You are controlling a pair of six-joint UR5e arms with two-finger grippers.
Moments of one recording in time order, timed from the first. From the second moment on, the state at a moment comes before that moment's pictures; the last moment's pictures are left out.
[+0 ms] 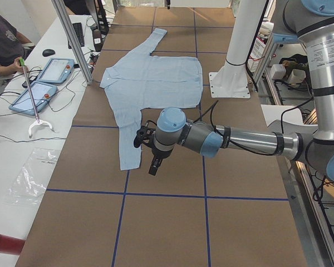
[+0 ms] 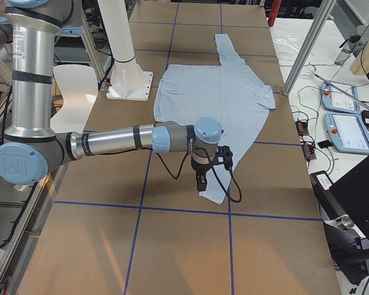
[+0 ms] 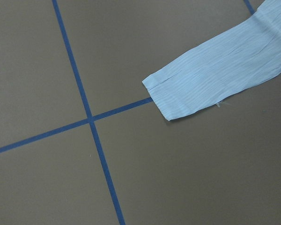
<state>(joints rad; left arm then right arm) -1.49 -1.31 -1.90 -1.87 -2.35 -0.03 1.45 -1.69 1.85 -1.66 2.34 0.01</state>
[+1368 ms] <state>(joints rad) -1.50 -1.28 -1.95 -1.87 -2.40 -0.04 1.43 -1.56 1.52 -1.38 2.35 0.10</state>
